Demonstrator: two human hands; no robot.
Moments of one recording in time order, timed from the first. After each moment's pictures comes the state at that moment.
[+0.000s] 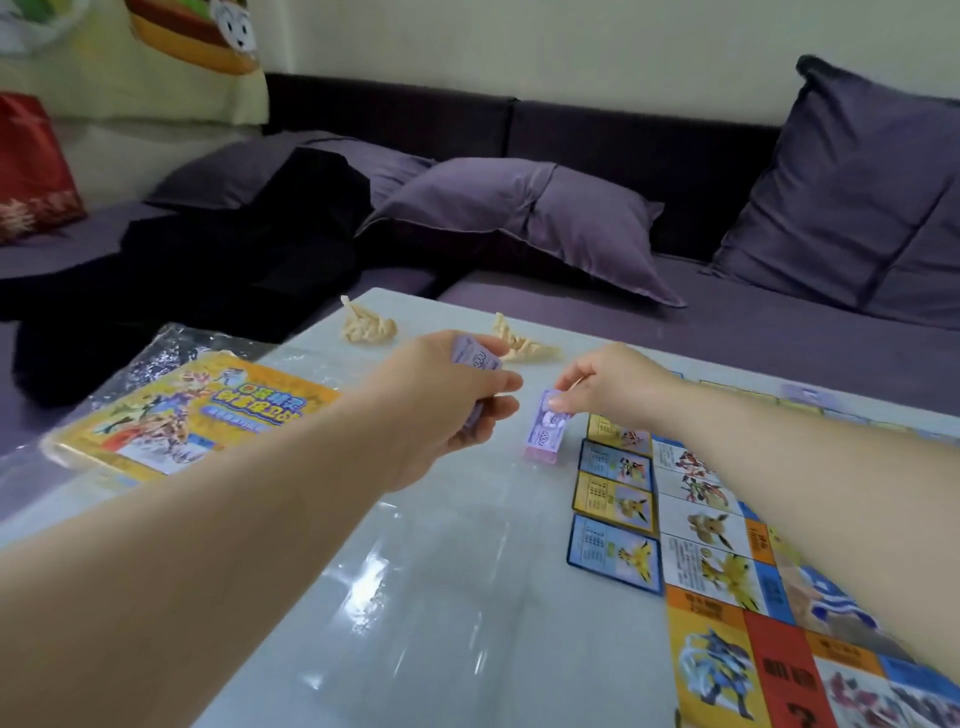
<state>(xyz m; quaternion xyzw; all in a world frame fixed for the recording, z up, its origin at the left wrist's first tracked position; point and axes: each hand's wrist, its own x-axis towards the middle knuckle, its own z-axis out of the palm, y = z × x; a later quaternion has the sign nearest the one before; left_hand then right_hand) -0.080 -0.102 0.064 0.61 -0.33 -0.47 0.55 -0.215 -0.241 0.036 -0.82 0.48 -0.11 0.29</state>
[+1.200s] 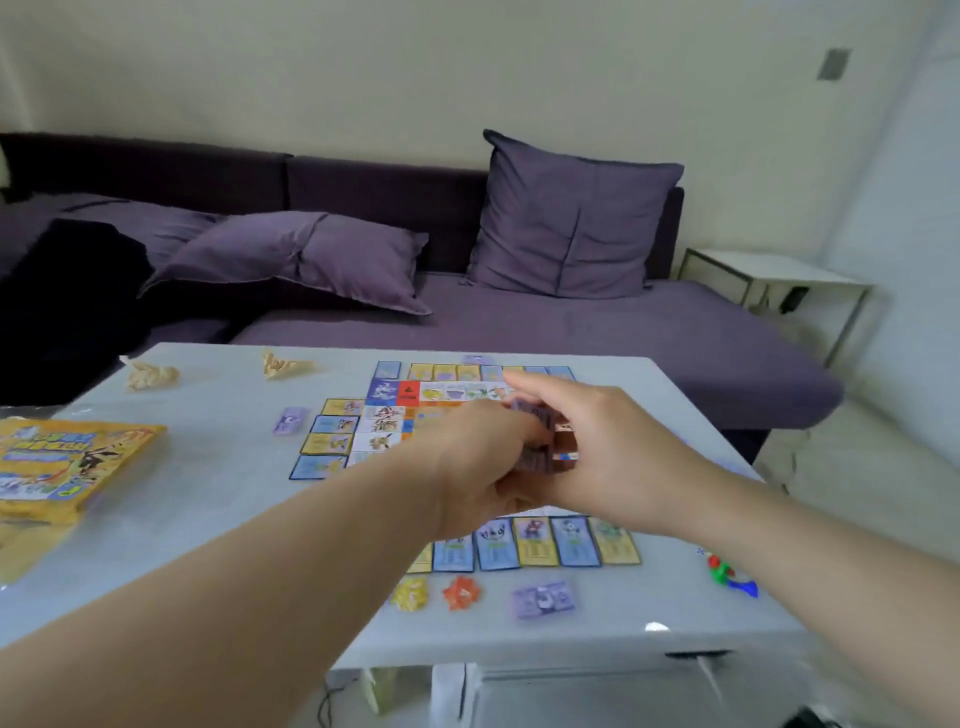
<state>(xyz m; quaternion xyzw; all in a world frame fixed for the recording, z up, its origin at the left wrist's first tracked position) -0.382 0.048 0.158 0.44 -0.43 -0.68 0.38 -0.510 0.052 0.165 -0.85 0.41 -0.29 0.13</state>
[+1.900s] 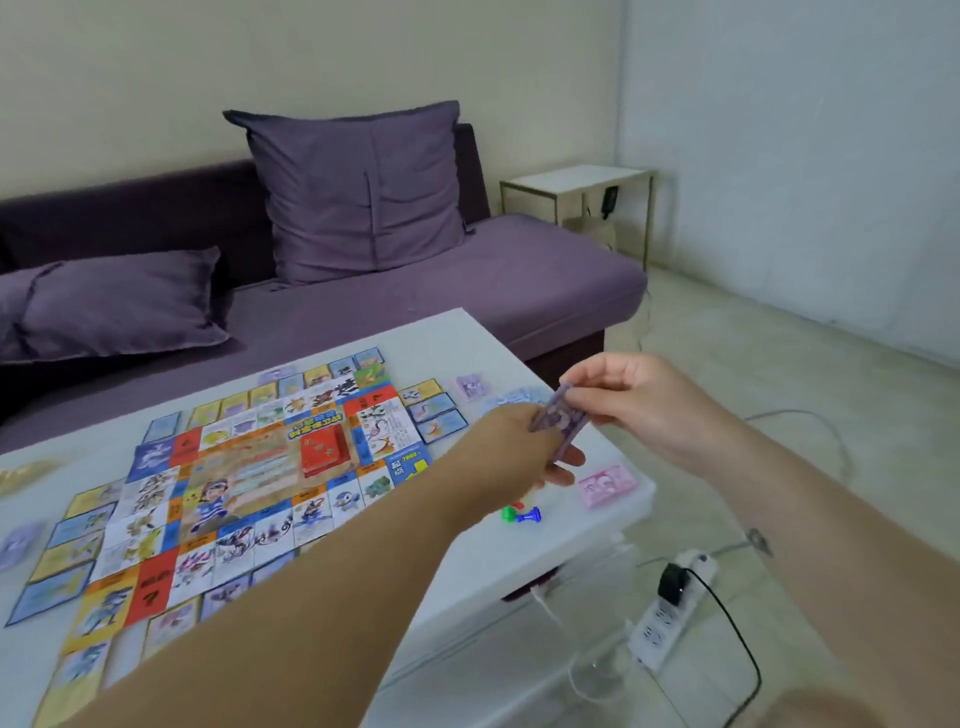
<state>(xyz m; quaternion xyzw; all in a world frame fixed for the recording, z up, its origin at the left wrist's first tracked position) -0.617 0.029 0.108 0.45 -0.72 -0.51 0.15 -0.775 0.048 0.087 -0.53 0.56 -0.52 0.37</state>
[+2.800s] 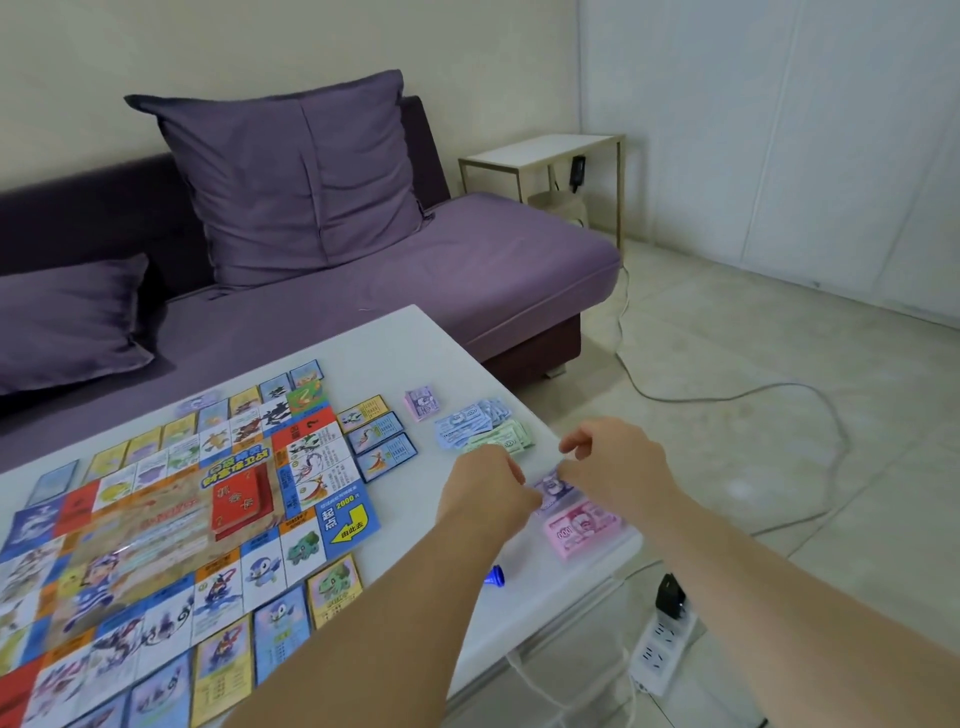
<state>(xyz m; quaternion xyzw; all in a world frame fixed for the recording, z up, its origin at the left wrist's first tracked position) -0.684 -0.053 0.014 0.57 -0.78 -0.26 0.06 -0.812 -0.010 -0.006 -0.49 0.82 -0.26 0.17</state>
